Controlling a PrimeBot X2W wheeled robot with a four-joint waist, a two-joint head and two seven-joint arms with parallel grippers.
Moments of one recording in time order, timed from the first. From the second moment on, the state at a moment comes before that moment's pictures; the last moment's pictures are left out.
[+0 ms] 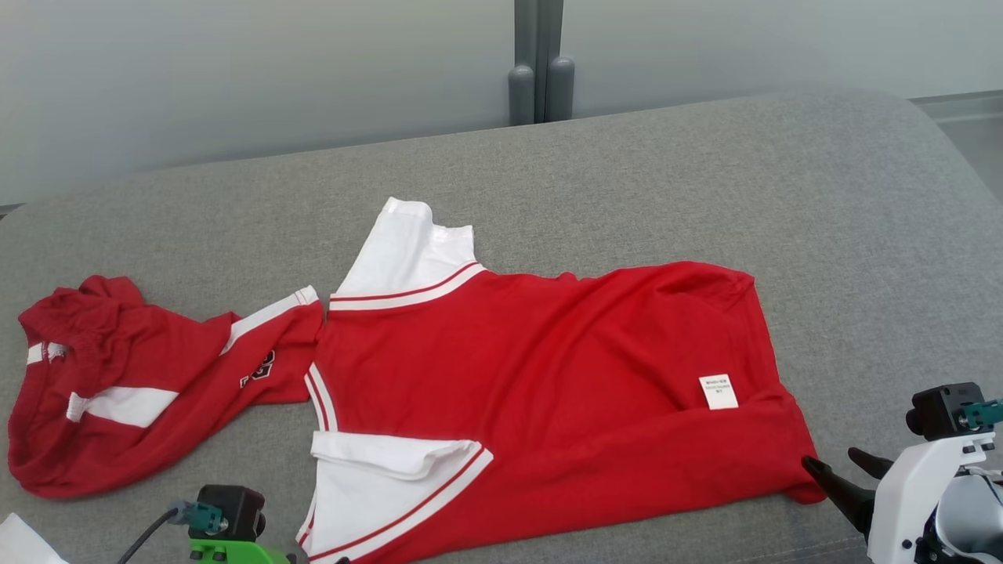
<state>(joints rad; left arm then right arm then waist) -0.10 0.77 -0.86 -0.15 -1.09 0.37 0.34 0.05 -0.48 0.13 0.05 0.69 0.13 0.52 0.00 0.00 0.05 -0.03</state>
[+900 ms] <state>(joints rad) -0.49 0.73 -0.81 -0.08 -0.96 0.22 0.36 -0.21 -0.41 0.09 0.02 0.59 0.13 0.51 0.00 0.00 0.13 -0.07</state>
